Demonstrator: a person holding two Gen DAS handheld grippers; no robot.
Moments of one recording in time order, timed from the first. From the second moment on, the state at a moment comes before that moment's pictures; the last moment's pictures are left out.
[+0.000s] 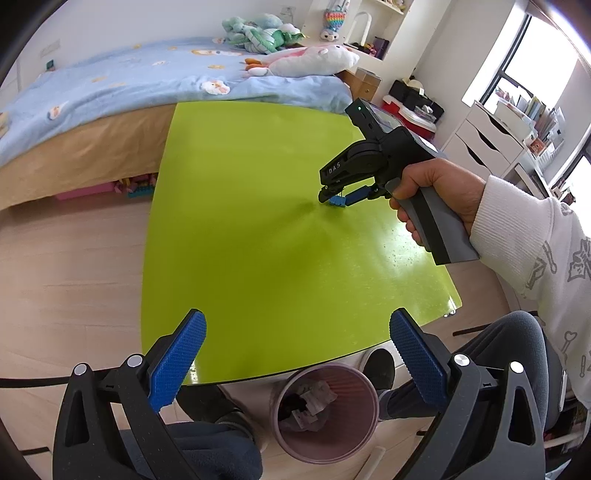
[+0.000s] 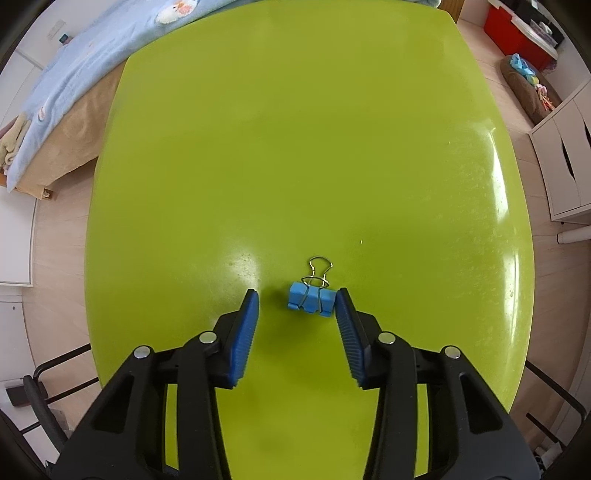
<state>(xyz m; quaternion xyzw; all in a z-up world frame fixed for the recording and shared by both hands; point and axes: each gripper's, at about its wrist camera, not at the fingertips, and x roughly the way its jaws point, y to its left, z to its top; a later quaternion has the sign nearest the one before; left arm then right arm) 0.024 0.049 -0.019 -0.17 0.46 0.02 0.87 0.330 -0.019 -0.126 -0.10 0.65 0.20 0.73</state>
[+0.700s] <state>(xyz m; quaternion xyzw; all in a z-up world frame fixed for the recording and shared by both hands) 0.059 0.052 -0.017 -0.15 0.45 0.01 0.88 0.307 -0.060 -0.087 -0.11 0.61 0.23 0.75</state>
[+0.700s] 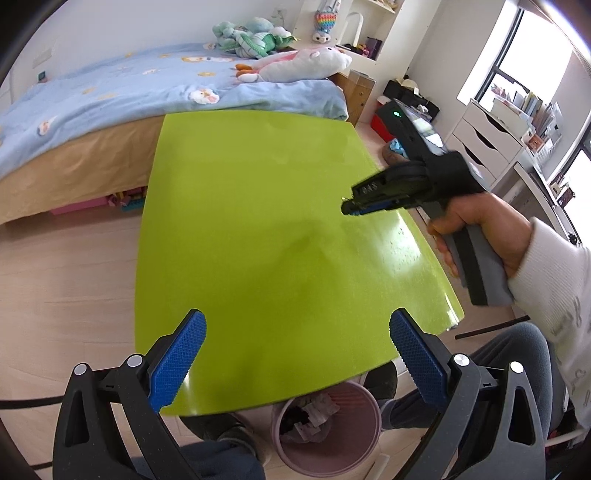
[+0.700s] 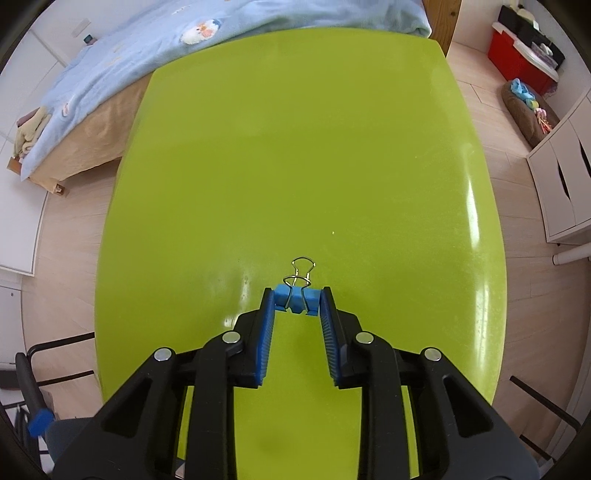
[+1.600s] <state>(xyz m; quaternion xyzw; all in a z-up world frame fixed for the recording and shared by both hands) 0.221 0.063 -0.083 -0.10 0.57 0.00 0.81 0.298 -0.090 -0.076 -0.10 0.60 0.27 0.75</state>
